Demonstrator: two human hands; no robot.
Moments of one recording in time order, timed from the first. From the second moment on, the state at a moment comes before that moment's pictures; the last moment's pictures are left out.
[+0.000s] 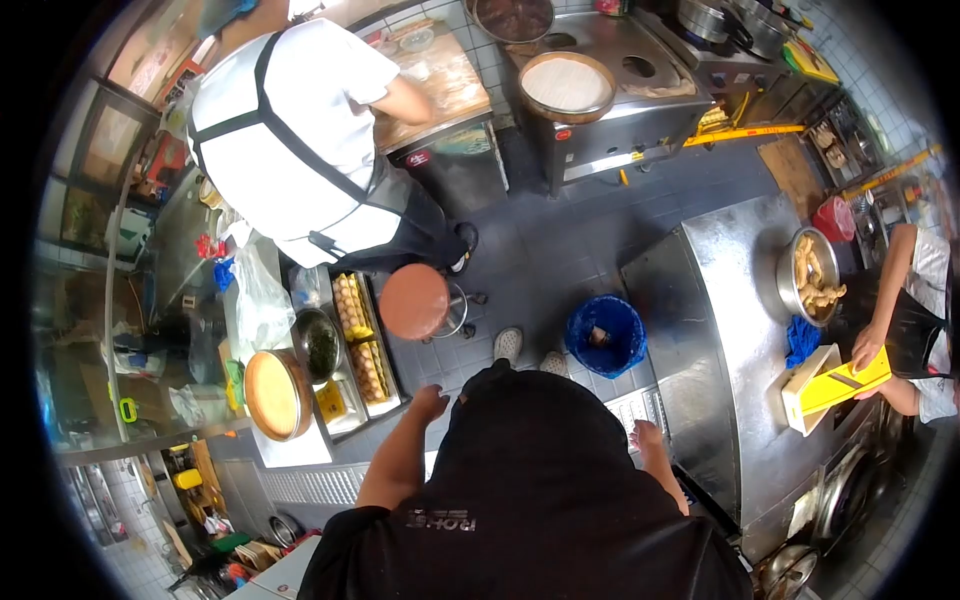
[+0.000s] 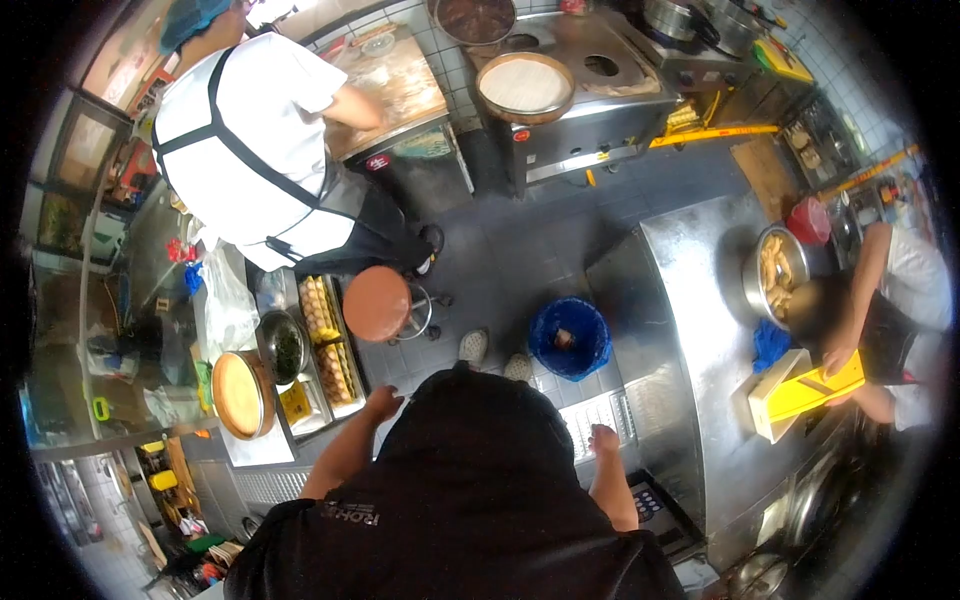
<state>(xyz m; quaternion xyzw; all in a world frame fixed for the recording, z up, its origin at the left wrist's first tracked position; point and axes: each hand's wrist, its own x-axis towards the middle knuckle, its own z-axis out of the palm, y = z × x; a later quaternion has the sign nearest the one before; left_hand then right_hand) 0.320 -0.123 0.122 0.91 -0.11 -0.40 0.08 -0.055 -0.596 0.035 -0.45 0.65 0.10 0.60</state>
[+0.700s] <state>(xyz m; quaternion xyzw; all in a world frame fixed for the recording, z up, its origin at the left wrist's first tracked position) 0.317 -0.151 0.113 0.90 -0.10 -0.42 0.09 -0.049 -0.619 0.026 -0.46 0.60 0.10 0.64</state>
